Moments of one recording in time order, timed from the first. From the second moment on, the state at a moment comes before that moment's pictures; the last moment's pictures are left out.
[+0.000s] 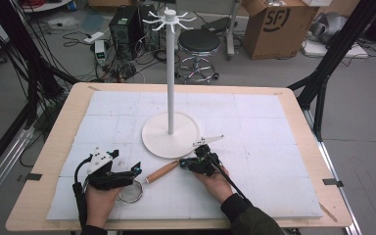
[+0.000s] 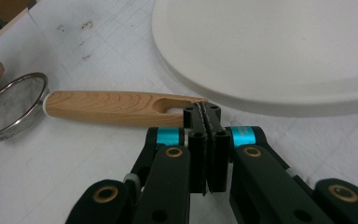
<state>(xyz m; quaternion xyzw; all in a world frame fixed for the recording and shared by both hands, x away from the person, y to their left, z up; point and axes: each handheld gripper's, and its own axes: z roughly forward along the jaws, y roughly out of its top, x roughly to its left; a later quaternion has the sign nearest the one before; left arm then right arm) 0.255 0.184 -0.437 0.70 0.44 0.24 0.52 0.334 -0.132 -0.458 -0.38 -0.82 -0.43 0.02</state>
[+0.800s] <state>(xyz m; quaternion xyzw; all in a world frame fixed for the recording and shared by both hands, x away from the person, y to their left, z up) 0.256 0.191 -0.439 0.69 0.44 0.24 0.52 0.289 -0.222 -0.442 -0.38 -0.79 -0.48 -0.03</state>
